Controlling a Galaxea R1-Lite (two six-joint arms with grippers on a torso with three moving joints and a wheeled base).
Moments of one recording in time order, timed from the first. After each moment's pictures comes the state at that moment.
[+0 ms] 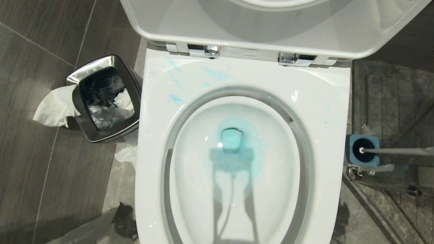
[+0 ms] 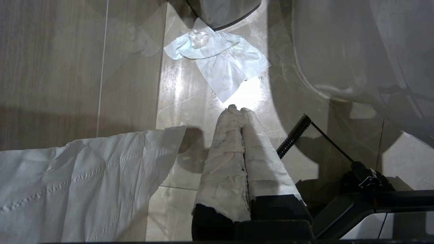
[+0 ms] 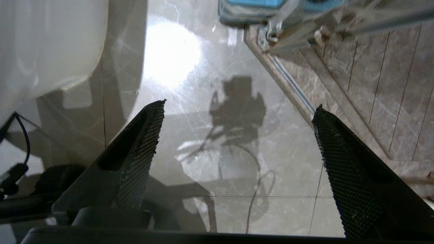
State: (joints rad) left arm 0.00 0.00 0.00 0.01 -0.01 0.00; right arm -0.24 0.29 -0.08 0.00 0.07 0.03
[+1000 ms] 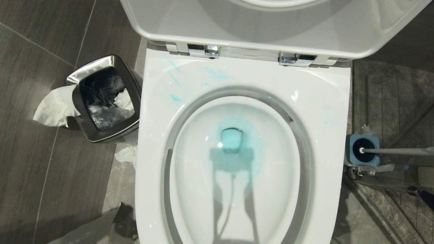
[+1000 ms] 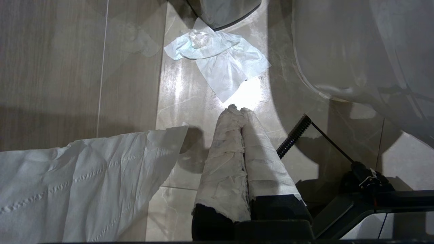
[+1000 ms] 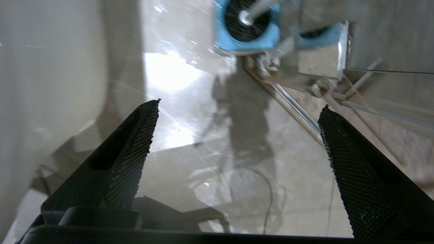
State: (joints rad) left arm 0.00 0.00 0.00 0.01 -0.01 0.00; right arm -0.17 0.76 -0.27 -0.23 -0.04 0.15
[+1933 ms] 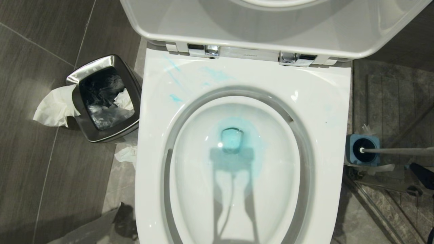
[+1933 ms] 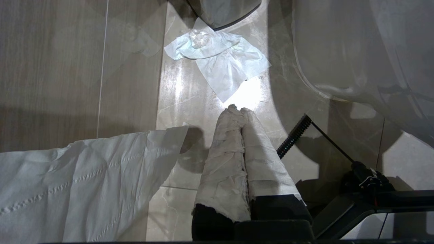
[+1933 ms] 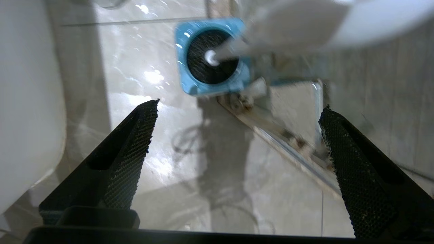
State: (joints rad) left arm 0.00 0.00 0.00 0.01 -0.01 0.00; right arm -0.34 1.14 -0.21 -0.74 0.05 0.10
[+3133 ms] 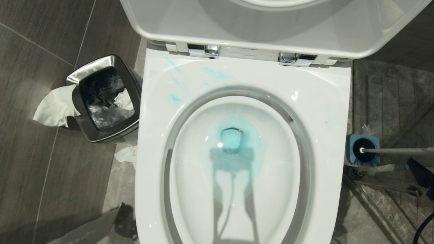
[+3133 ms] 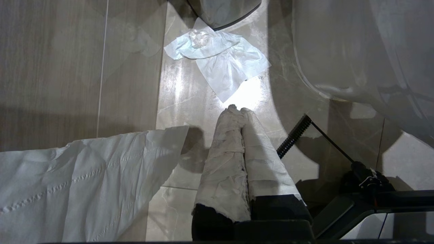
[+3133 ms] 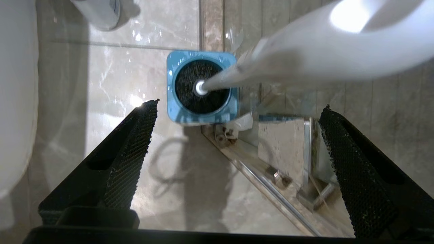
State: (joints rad) left arm 0.00 0.00 0.00 0.01 -0.01 0.00; right arm -0.36 1.35 -0.05 -1.25 0.06 0.00
